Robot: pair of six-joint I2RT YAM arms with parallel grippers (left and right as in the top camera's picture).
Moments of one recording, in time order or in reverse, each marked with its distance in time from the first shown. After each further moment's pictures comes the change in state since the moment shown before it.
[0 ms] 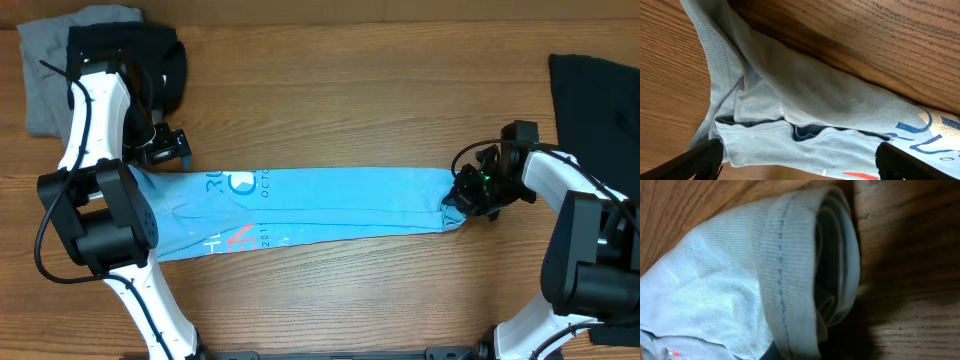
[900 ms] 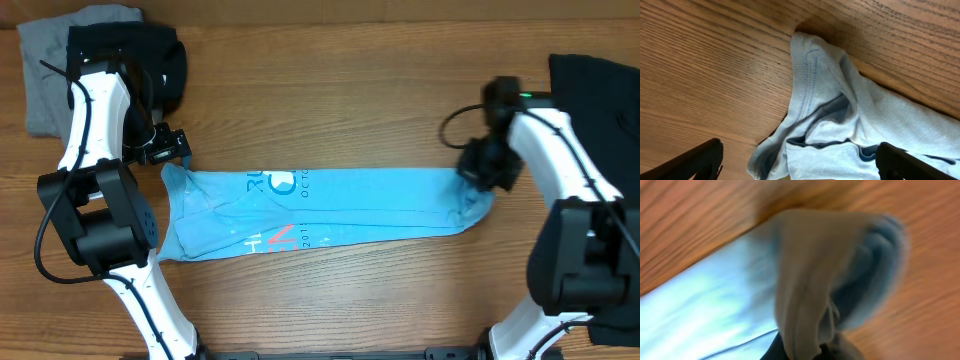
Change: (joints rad) left arm 0.000 0.000 0.000 -0.003 0.004 0.000; right arm 0.195 0.010 0.357 -0.389 0.504 0.200
